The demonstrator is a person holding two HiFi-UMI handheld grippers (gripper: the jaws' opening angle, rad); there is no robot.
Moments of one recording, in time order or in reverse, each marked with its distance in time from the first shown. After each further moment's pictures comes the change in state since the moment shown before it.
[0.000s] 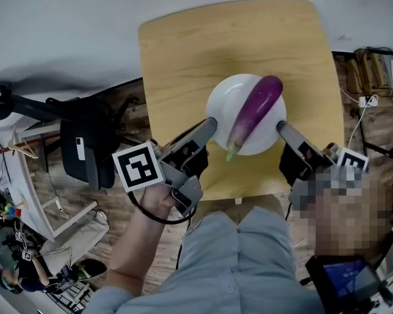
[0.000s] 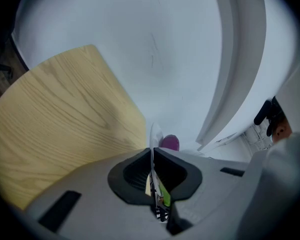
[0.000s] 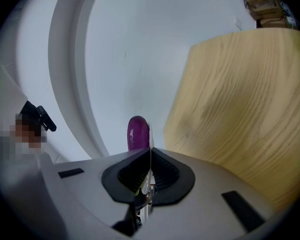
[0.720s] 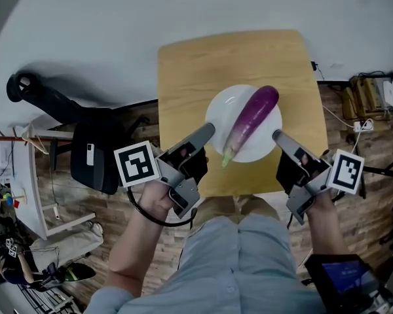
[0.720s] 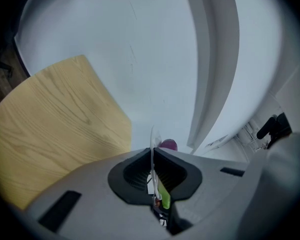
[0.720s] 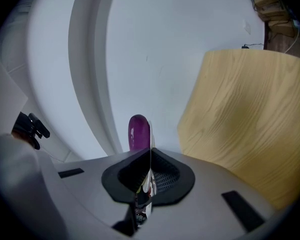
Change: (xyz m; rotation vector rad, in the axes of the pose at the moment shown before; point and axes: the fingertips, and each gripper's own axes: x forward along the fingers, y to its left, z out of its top) left arm -0.036 -0.098 -0.041 0.043 -0.079 -0.097; right arm -0.065 0.085 -0.019 -0.048 0.017 0.103
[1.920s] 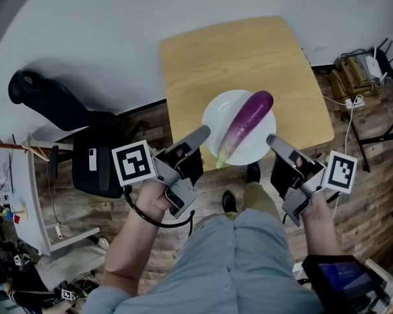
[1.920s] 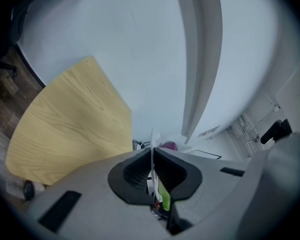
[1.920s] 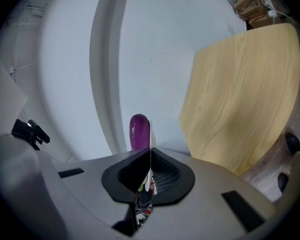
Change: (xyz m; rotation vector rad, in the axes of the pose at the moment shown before) left arm -0.117 -0.002 -0.055 0.000 0.109 -0.040; right arm -0.026 0.033 -0.145 0.036 -0.121 0.001
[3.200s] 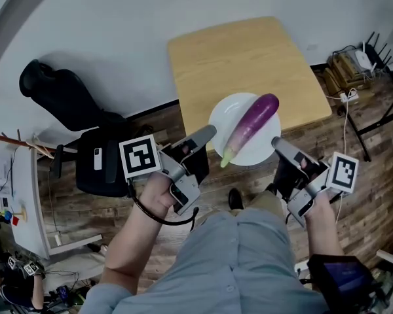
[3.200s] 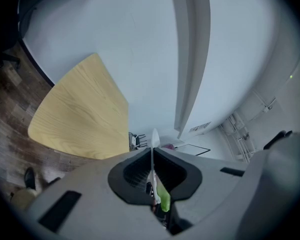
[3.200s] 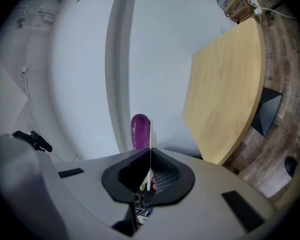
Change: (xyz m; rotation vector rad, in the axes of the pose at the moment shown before) left arm -0.082 -0.014 -0.064 -0.016 0.059 -0.056; right arm -0.047 0.029 -0.104 0.008 -0.080 0.049
